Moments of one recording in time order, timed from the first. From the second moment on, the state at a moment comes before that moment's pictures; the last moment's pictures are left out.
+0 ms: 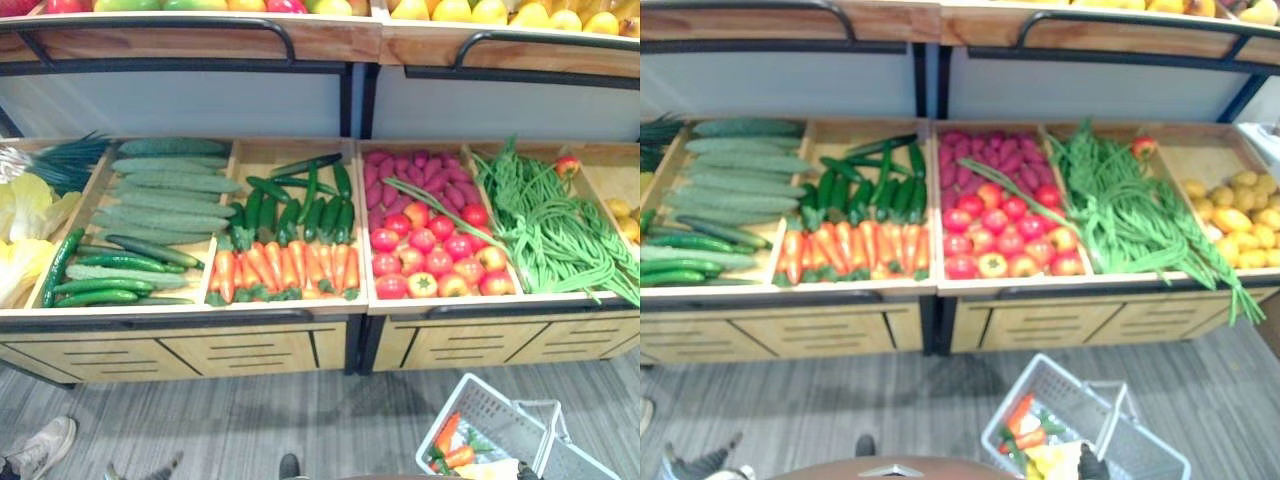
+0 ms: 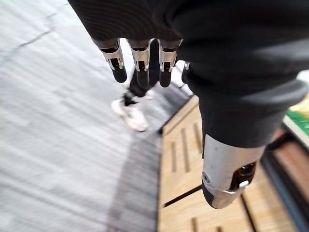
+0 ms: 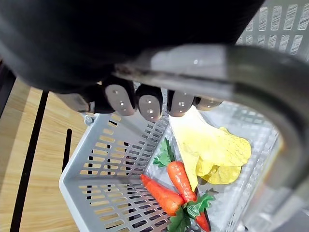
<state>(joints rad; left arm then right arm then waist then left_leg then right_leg) 0.25 0.07 0.71 0.90 0.26 -0.14 0.51 0.18 -0.11 -0.47 1.11 -0.19 -0.18 -0.13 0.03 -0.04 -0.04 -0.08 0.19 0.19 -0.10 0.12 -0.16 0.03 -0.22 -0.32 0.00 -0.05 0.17</state>
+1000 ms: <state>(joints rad) 0.18 0.11 0.20 1.14 0.08 -0.09 0.12 0.07 -0.14 -0.45 1.17 -0.20 -0.13 -0.10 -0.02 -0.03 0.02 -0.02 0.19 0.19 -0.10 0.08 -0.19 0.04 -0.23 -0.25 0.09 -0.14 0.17</state>
